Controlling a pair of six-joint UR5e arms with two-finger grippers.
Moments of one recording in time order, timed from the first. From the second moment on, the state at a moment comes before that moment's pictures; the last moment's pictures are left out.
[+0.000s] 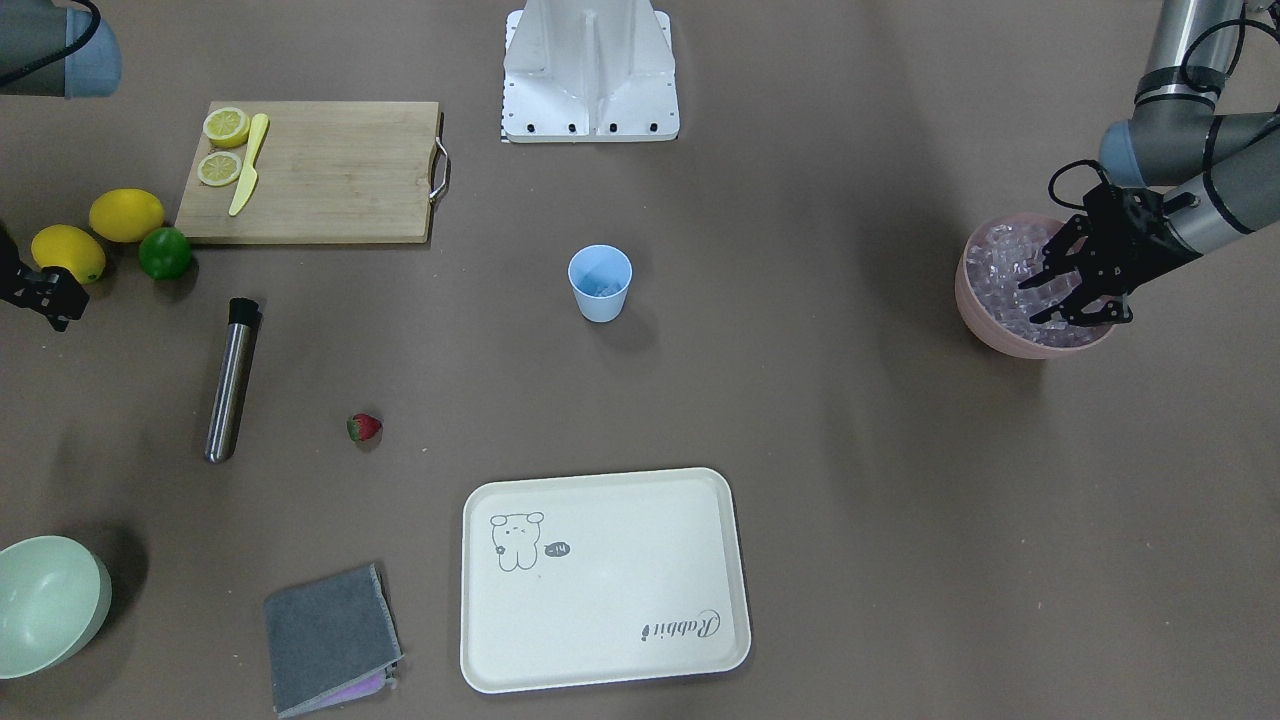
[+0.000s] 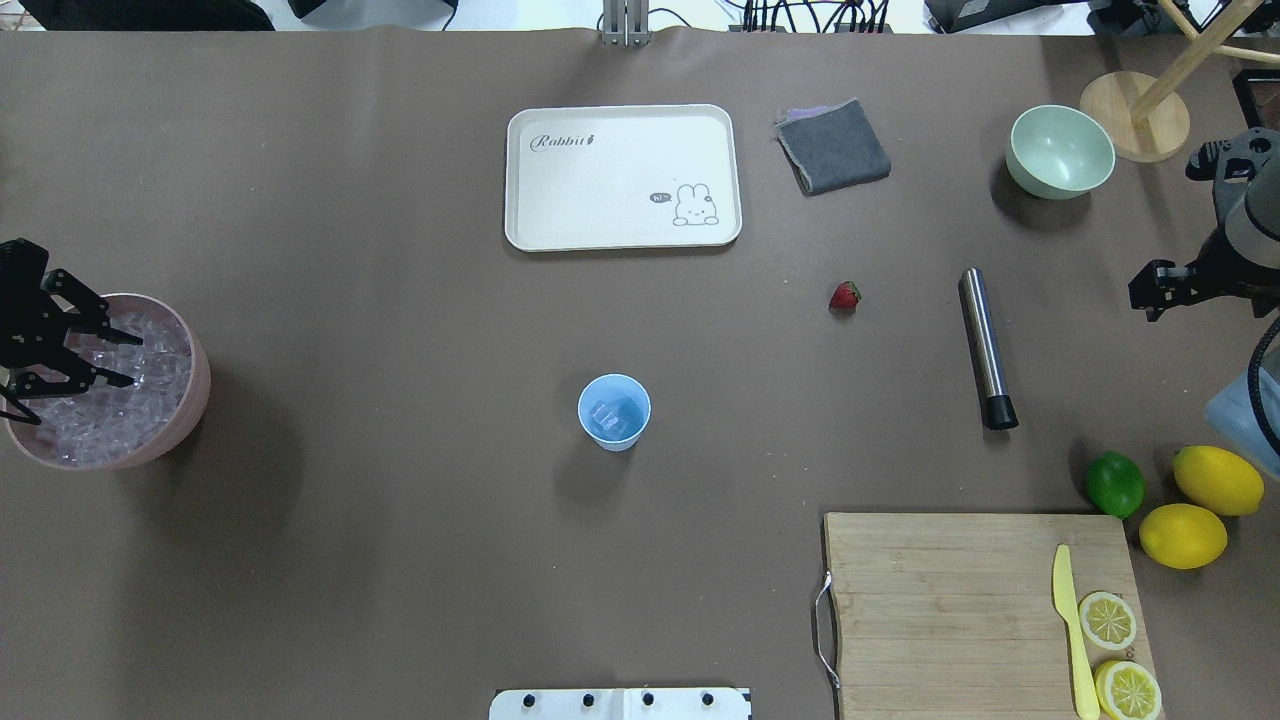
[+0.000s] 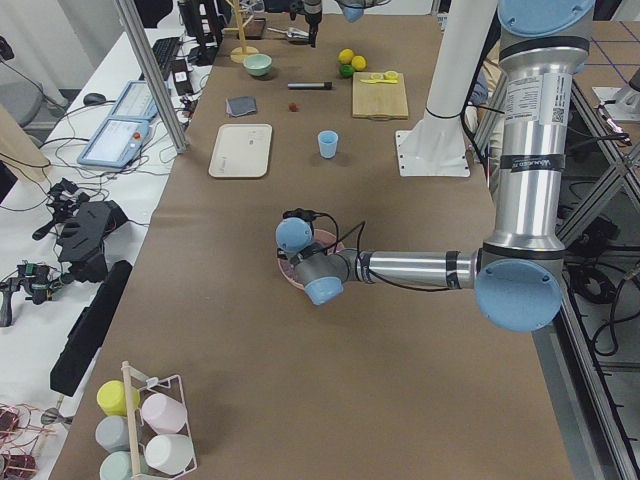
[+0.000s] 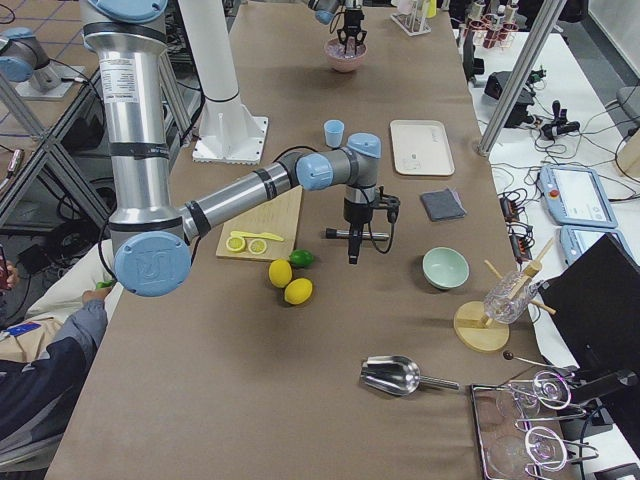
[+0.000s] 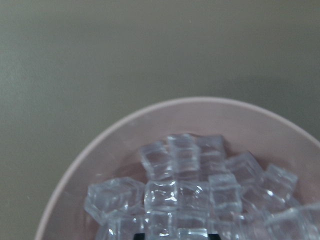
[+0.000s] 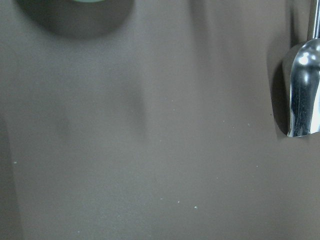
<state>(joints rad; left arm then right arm) -1.07 -1.60 -1.47 -2.55 -2.53 0.52 1.02 -1.50 1.94 -1.77 1.92 0.71</state>
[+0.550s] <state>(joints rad) -1.21 -1.67 -1.47 -2.43 -2.64 0.51 1.00 -1.44 1.96 -1.77 1.93 0.71</state>
